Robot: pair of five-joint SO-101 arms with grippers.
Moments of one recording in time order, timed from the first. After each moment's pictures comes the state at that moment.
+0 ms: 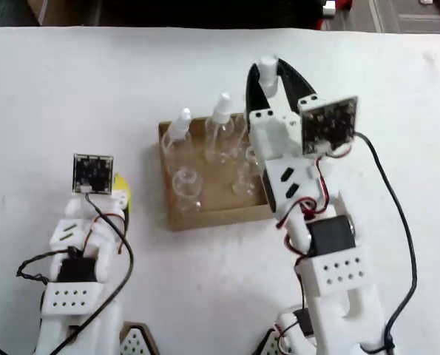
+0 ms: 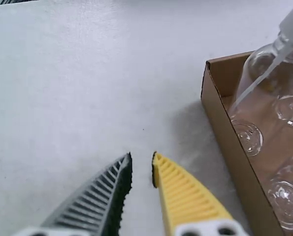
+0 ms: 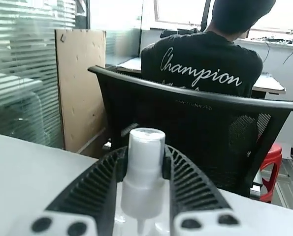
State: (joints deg) left arm -8.2 -69.0 88.9 23.2 -2.8; right arm -15.9 -51.4 43.2 13.3 6.7
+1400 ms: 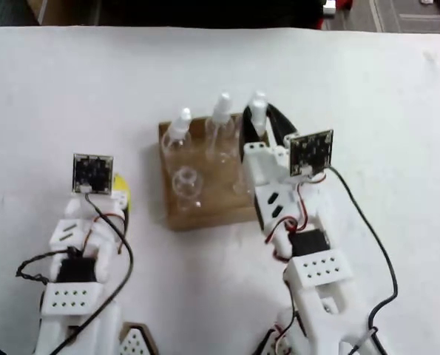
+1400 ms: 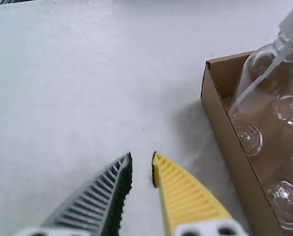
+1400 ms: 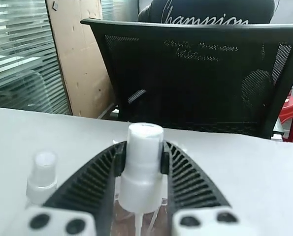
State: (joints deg) left arm -8.2 -69.0 88.9 23.2 -2.8; right arm -16.0 -49.6 70.3 -11.0 -0.7
